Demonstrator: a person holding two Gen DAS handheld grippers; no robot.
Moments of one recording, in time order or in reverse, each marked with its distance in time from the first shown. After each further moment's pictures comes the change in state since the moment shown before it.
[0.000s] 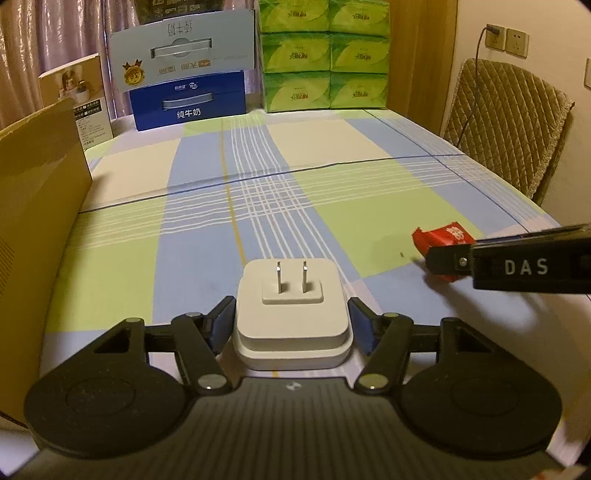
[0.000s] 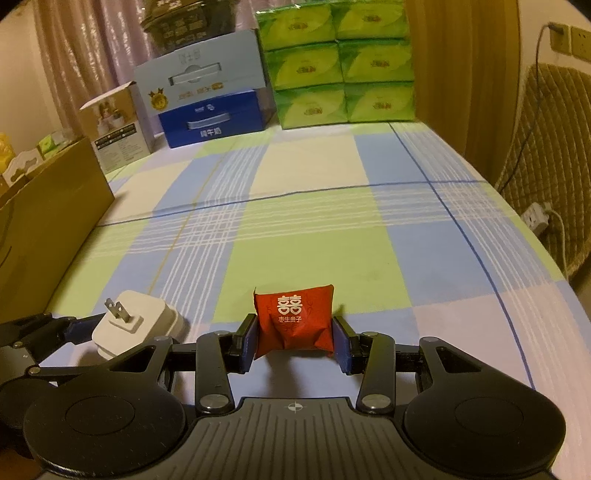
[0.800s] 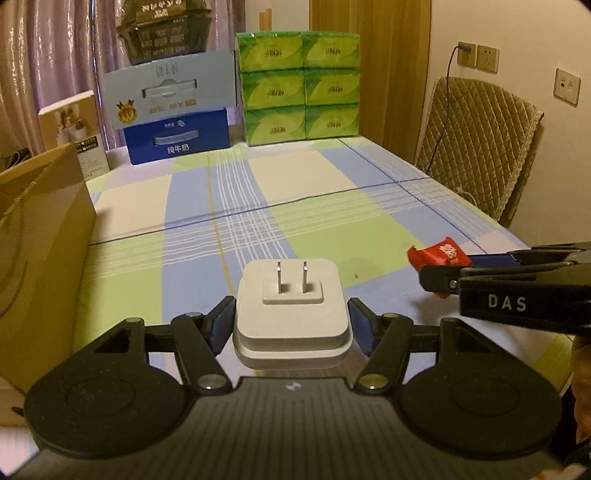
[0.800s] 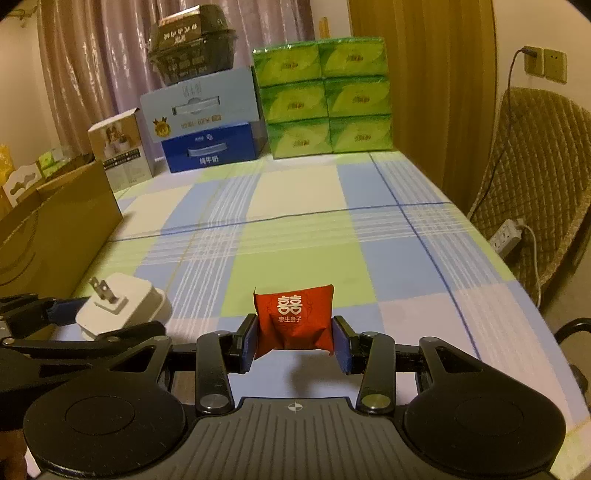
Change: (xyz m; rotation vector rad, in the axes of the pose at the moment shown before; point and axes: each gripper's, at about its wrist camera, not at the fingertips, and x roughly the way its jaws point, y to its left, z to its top) left arm -0.062 -0.016 0.013 0.028 -0.063 -0.033; right arm -0.061 0.004 -0.017 0.007 -0.088 -0.040
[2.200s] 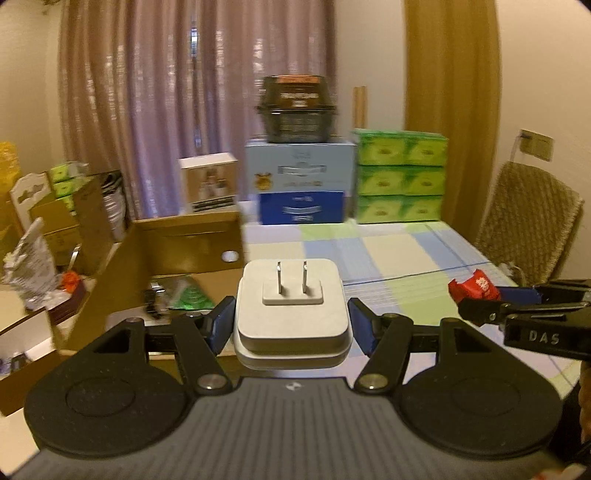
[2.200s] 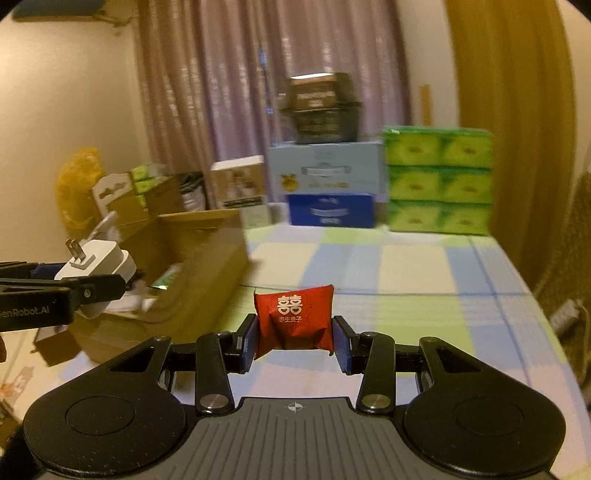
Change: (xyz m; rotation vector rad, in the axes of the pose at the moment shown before) left arm -0.183 0.112 0.021 -0.130 -0.163 0.218; right arm -0.082 0.126 0.034 -0.166 -0.124 0.243
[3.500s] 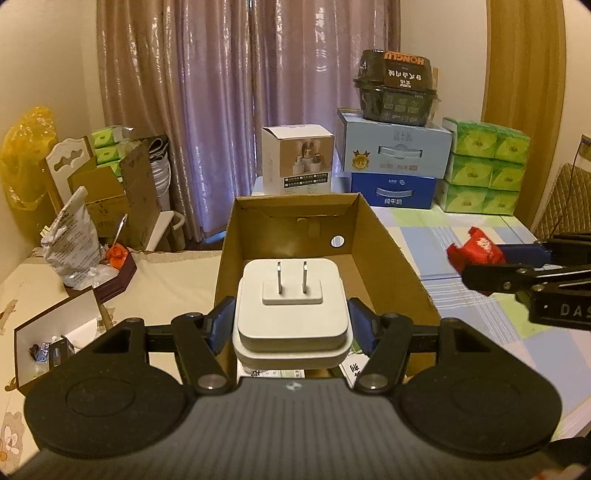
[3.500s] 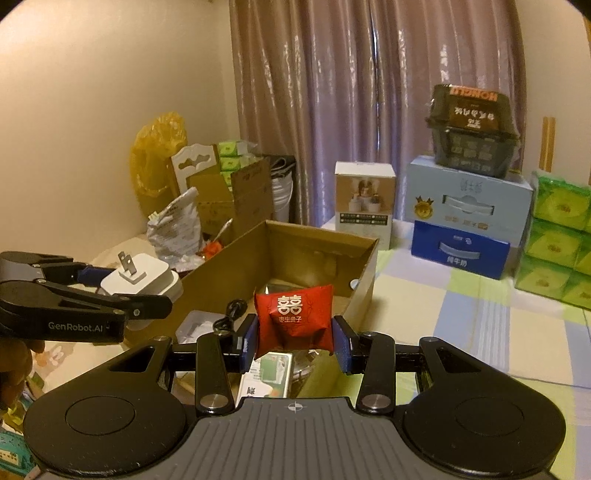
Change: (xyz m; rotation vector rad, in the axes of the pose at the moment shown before) left arm 0.042 0.160 0.023 -0.050 0.115 0.074; right arm 0.110 0.121 0.062 -0.184 0.056 0.219
